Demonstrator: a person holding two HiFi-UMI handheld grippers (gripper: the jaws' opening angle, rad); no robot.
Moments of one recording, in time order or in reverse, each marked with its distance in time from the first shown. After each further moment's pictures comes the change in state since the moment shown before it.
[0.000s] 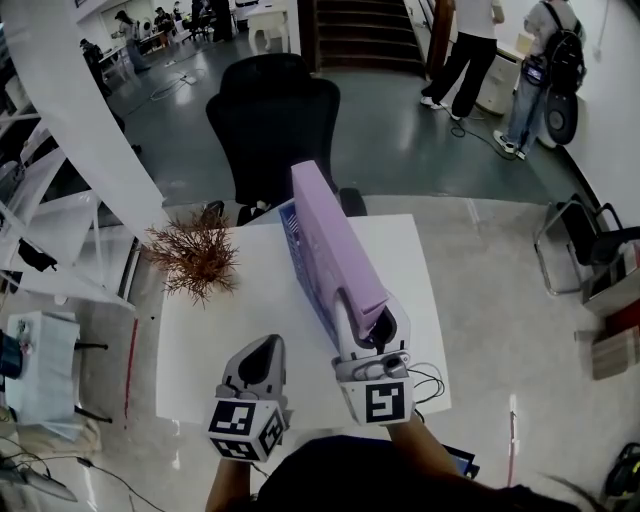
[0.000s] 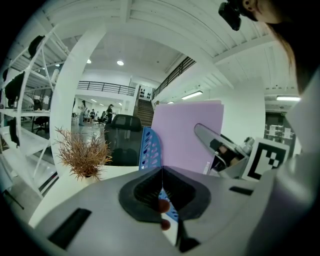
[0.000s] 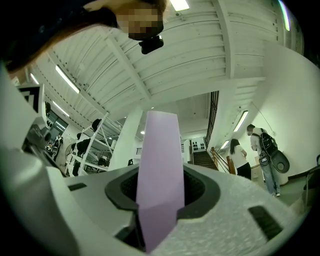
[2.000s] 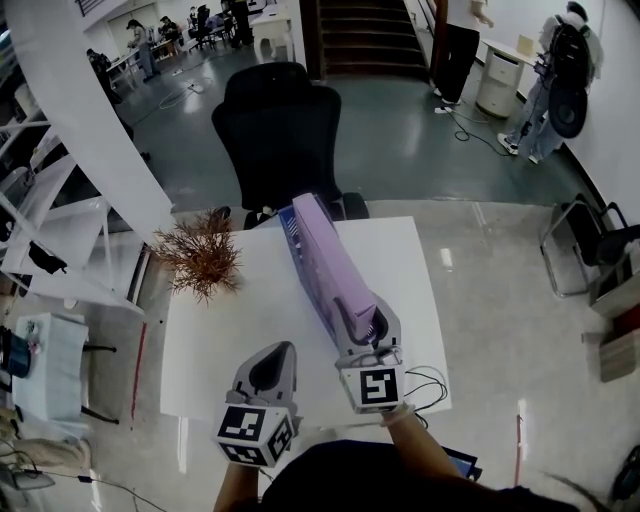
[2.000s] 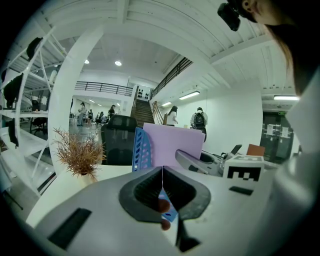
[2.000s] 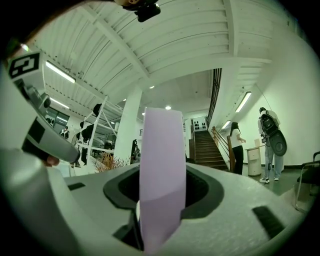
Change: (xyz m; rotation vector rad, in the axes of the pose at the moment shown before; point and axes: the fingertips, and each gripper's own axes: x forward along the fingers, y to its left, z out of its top) left arm -0.012 -0.034 -0.001 0.002 0.003 -0.029; right arm -0.018 -0.001 -0.071 0.031 0.260 0.039
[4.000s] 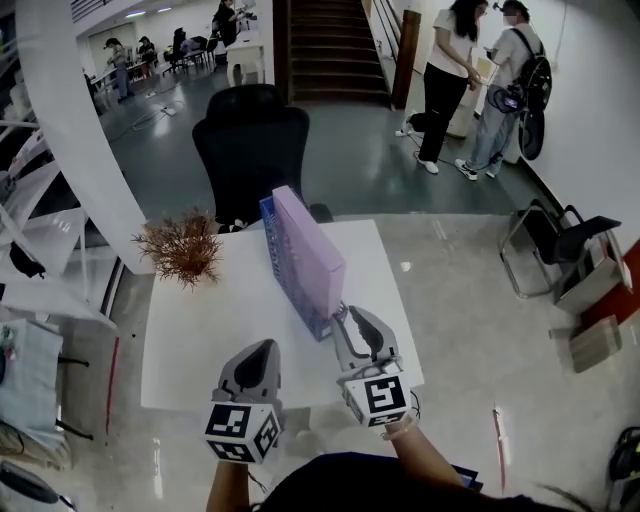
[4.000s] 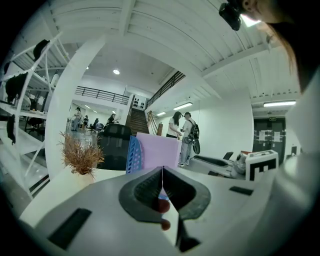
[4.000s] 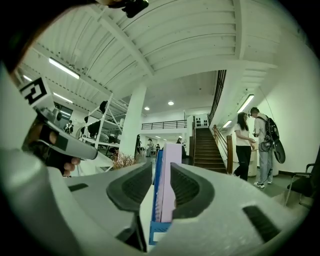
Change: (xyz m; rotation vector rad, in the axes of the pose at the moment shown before) left arm -0.073 -0.031 -0.007 0.006 -0.123 -0.069; right arm -0.110 0.022 0.030 -0.045 0.051 0.003
